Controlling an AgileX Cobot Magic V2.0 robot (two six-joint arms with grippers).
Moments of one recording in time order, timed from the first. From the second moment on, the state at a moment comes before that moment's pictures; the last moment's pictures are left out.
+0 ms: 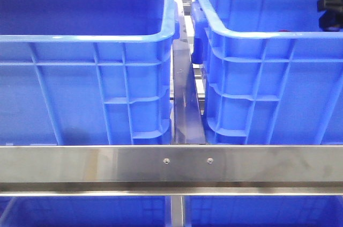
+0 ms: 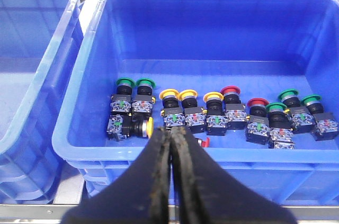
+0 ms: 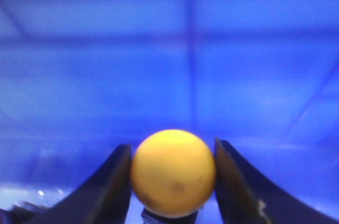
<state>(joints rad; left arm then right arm) -0.05 0.37 -0.73 0.07 0.74 -0.13 -0.21 1.91 -1.27 1.81 0.25 -1.86</state>
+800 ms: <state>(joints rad) -0.05 0.37 -0.73 0.07 0.74 -0.13 -0.21 1.93 -1.28 1.82 0.29 -1.86</state>
